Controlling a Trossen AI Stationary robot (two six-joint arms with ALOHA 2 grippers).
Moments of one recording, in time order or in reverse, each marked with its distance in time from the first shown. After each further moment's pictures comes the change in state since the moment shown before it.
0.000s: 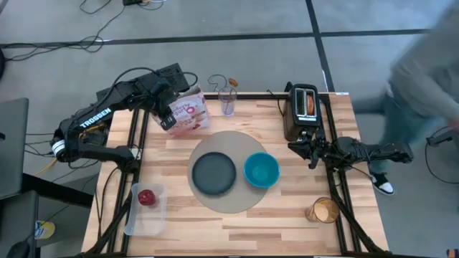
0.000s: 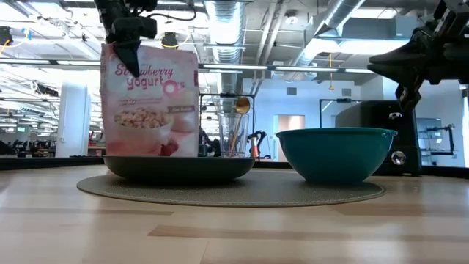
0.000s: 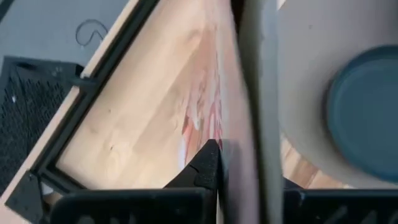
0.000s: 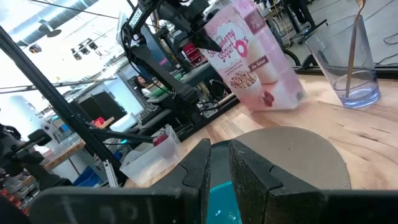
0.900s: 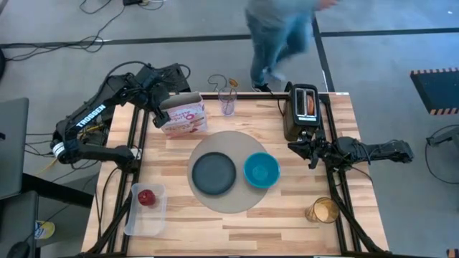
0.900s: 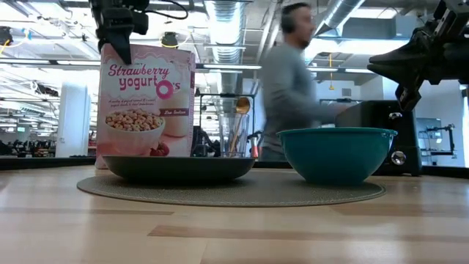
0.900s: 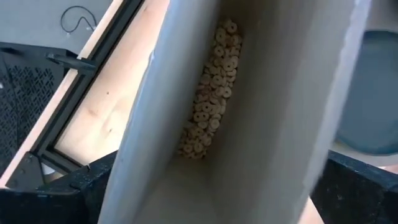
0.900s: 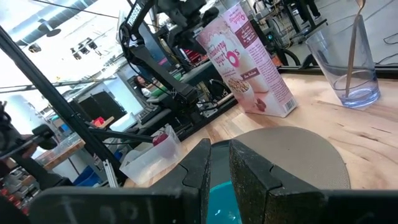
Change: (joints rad) left arm 0.106 -0.004 0.065 -0.139 0.080 0.080; right arm 0.000 0.000 0.000 -0.001 0.000 -0.001
